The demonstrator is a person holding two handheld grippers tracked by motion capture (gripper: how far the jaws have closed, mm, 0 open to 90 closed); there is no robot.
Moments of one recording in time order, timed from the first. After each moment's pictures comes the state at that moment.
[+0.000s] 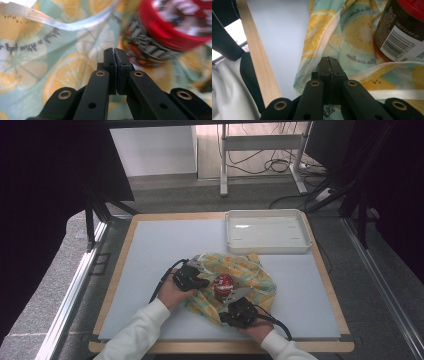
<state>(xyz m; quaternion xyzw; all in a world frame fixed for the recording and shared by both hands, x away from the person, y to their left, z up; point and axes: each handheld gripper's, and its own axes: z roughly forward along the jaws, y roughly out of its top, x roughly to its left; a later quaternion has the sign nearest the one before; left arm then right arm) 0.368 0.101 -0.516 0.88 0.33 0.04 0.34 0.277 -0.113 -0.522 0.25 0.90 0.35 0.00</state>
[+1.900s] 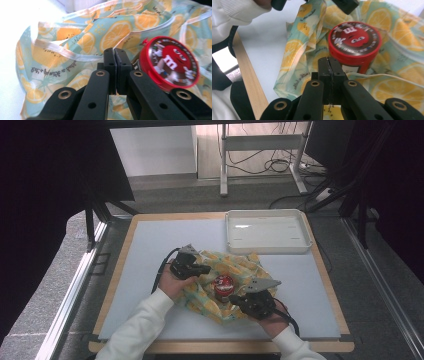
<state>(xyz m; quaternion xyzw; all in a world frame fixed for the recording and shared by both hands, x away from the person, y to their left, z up) 0.374 0.115 -0.479 0.84 0.34 0.04 0.42 0.278 -0.151 -0.470 0.28 0.85 0.43 0.09</state>
